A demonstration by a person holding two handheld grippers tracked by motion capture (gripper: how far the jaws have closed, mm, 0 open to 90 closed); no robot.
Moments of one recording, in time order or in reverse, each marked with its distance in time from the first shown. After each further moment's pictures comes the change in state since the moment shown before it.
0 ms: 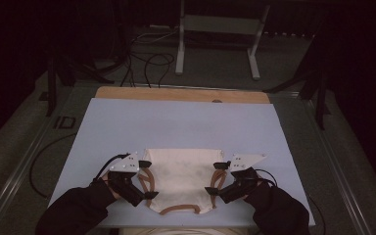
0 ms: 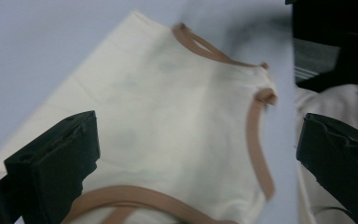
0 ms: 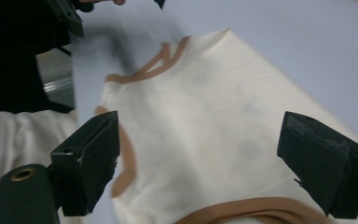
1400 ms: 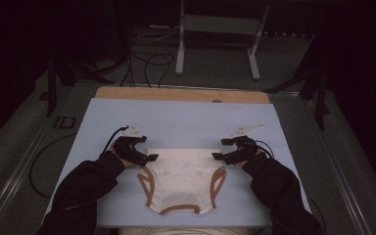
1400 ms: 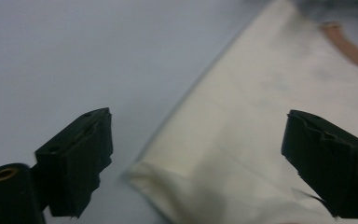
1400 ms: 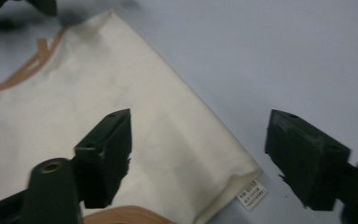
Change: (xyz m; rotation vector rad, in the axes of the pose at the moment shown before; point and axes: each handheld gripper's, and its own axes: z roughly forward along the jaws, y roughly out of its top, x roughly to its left) left arm 0.101 -0.010 0.034 0.065 0.230 -0.195; right arm -0.113 -0.014 0.025 0.070 -0.112 0.141
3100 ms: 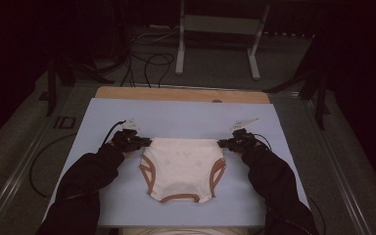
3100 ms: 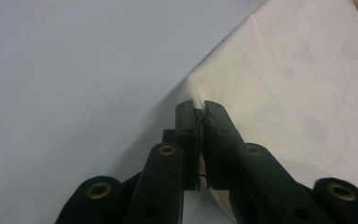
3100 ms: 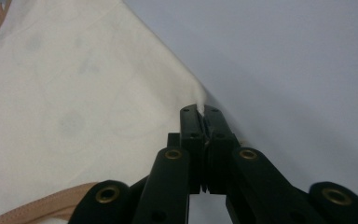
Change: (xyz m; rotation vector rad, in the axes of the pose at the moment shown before) left arm 0.033 0.001 0.012 0.032 -0.003 -0.012; right arm -0.032 0.001 0.015 0.079 -0.064 0.017
